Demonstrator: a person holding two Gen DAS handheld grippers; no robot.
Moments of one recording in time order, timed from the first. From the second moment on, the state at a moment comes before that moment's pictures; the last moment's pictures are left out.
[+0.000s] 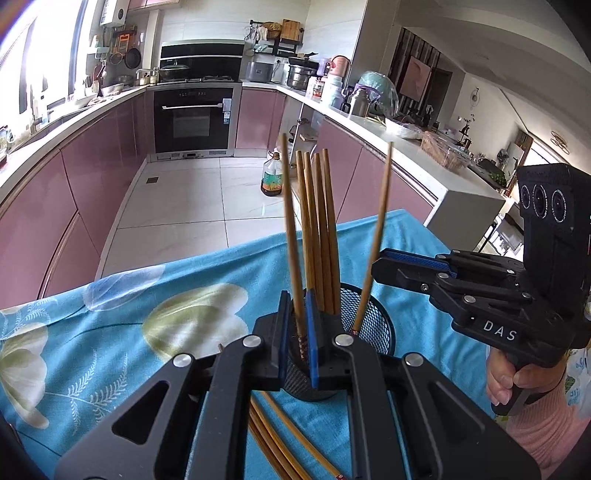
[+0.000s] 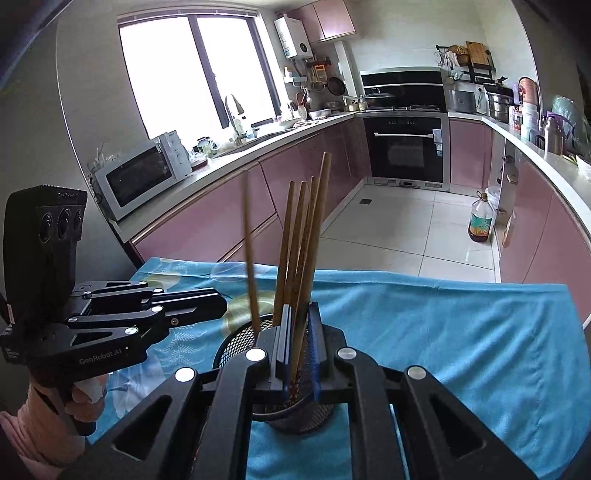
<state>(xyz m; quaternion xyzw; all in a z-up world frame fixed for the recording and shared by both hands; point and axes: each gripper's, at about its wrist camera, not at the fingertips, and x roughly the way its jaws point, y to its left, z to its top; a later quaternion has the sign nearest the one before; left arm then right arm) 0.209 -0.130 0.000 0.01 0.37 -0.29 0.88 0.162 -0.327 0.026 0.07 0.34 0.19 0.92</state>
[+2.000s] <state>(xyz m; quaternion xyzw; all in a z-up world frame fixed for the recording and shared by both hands) 0.128 -0.082 -0.125 0.03 0.45 -0.21 0.87 0.094 -0.251 -0.075 0.02 0.45 0.24 0.86</state>
